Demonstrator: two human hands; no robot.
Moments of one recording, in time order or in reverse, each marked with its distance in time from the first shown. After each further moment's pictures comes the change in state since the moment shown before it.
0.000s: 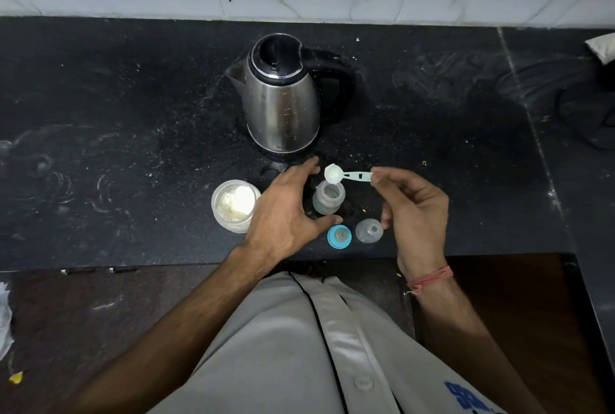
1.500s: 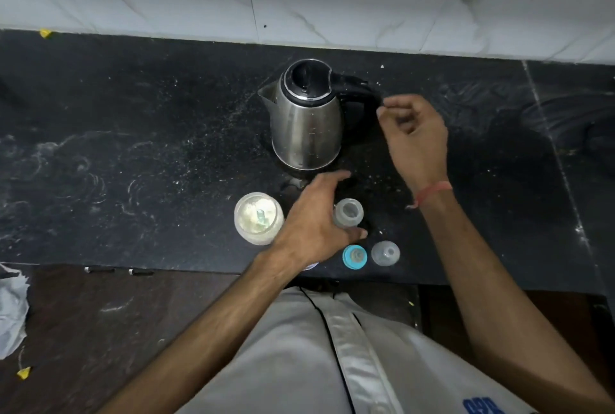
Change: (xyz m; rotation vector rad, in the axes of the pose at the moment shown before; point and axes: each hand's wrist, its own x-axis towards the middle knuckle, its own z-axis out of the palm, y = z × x) left_hand 0.007 0.040 -0.023 -0.150 -0.115 -0.094; right_hand 0.118 -0.046 0.059 -0.381 -0.043 -0.352
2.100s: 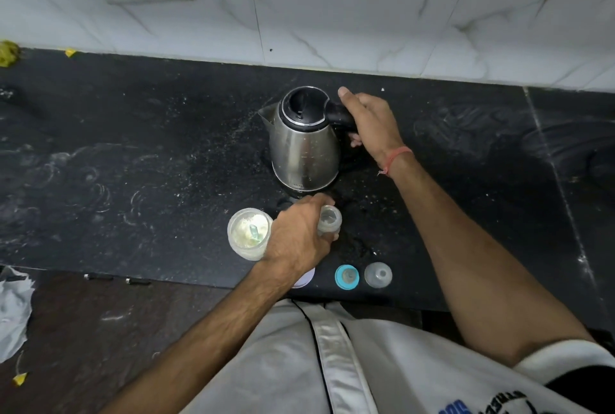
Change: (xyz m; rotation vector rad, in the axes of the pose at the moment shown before) left_hand 0.014 -0.008 0.010 0.316 0.150 -0.115; right_hand 0.072 -0.013 0.050 0.132 -0.382 0.076
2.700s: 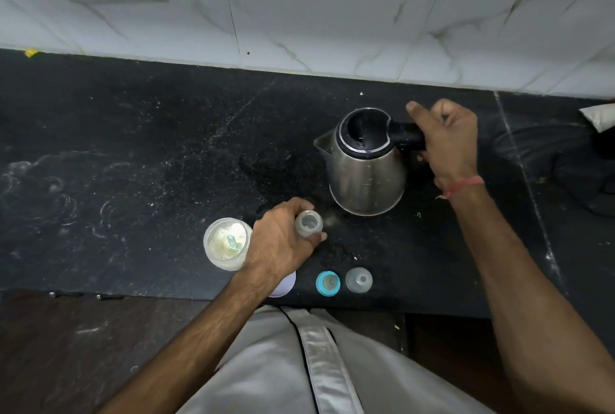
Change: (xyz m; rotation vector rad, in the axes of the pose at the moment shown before) left_hand 0.012 -0.011 0.015 -0.241 0.002 -0.119; right_hand -0.041 0.015 -0.119 0.068 0.327 -0.098
